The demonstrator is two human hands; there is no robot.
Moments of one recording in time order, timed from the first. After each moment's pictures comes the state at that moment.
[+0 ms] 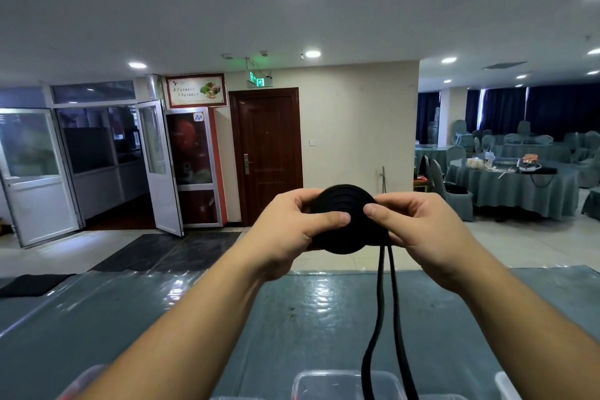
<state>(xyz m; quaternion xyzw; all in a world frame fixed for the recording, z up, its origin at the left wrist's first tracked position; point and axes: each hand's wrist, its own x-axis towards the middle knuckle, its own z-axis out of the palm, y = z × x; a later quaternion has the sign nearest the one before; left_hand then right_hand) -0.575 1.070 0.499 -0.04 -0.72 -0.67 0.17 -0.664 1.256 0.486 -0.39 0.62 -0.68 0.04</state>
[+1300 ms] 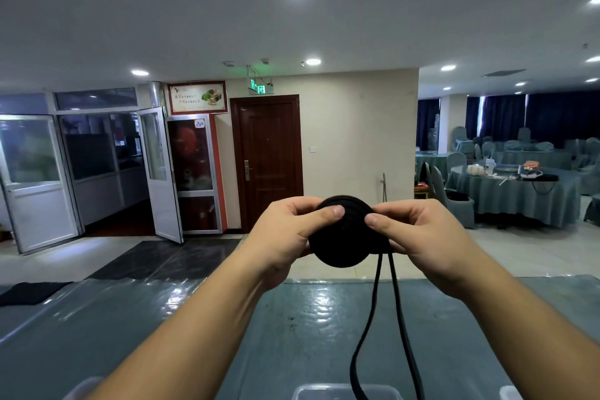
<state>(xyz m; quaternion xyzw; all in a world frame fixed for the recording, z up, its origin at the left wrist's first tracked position) -0.583 1.066 0.501 -0.03 -0.72 -0.67 0.19 -0.666 1.258 0.493 -0.40 0.63 -0.66 0.05</state>
